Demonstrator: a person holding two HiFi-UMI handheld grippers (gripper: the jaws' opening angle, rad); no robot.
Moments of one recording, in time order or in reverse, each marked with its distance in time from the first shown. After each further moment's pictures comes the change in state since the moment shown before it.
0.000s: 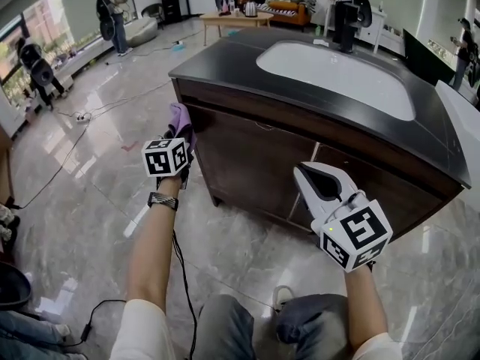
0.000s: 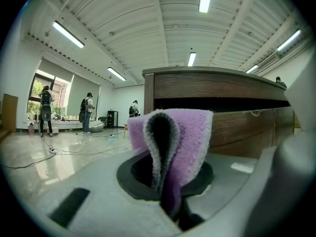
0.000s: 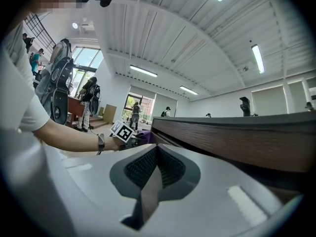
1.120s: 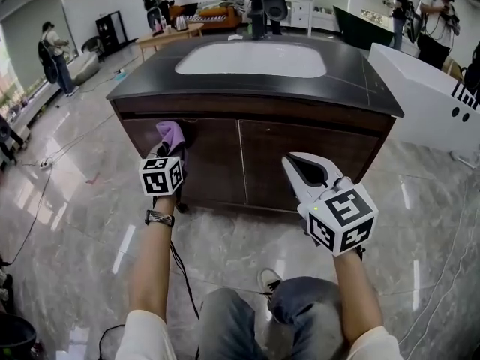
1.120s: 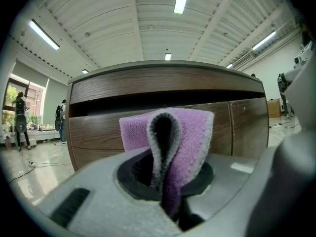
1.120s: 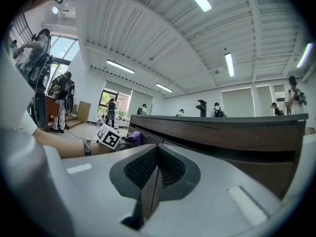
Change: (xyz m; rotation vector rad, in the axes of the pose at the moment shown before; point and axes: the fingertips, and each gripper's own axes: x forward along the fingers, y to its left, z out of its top) left arm -0.015 -0.182 -0.016 0.132 -0.011 -0.210; right arm -0.143 -0.033 -0.019 0.082 0.053 -0.303
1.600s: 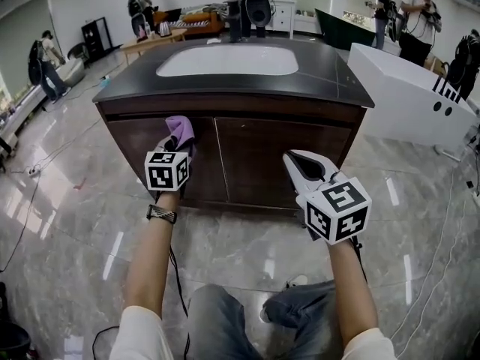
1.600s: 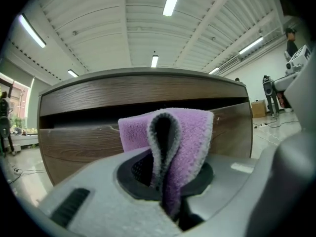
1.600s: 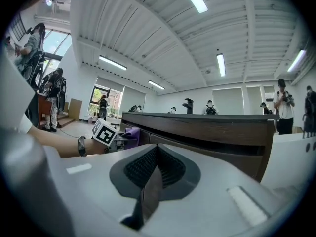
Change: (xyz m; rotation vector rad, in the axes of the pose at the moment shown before) left arm 0.003 -0.100 0.030 0.046 -0.021 -0.154; right arm -0.053 -0.034 -0.012 0.025 0.037 -0.108
